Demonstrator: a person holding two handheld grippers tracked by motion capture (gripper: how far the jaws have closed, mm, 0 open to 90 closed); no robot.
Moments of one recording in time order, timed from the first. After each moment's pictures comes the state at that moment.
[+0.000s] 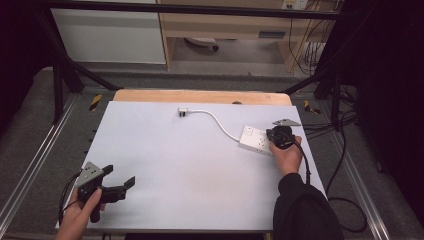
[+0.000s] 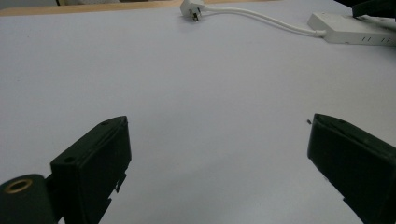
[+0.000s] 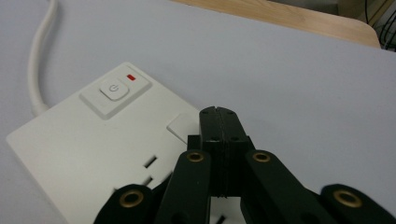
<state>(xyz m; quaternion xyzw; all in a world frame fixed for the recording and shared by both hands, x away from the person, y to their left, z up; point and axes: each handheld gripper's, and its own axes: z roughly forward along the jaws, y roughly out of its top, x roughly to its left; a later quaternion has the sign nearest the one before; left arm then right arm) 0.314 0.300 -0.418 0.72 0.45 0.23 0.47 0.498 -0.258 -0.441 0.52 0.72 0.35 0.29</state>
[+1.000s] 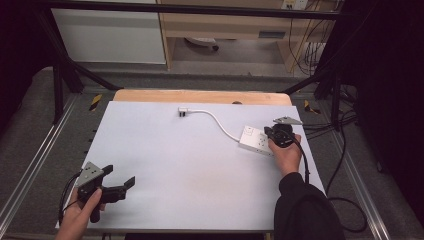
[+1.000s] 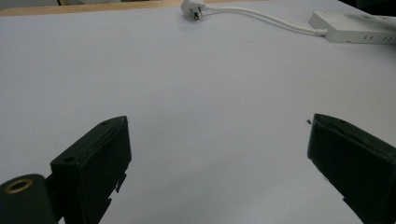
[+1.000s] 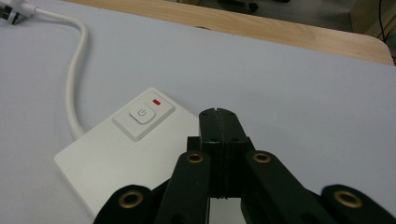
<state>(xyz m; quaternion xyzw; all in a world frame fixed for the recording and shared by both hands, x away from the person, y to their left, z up) 0.315 0.300 -0.418 0.72 0.45 0.23 0.47 0.495 -0.252 -0.428 0.51 0.72 0.39 0.28</state>
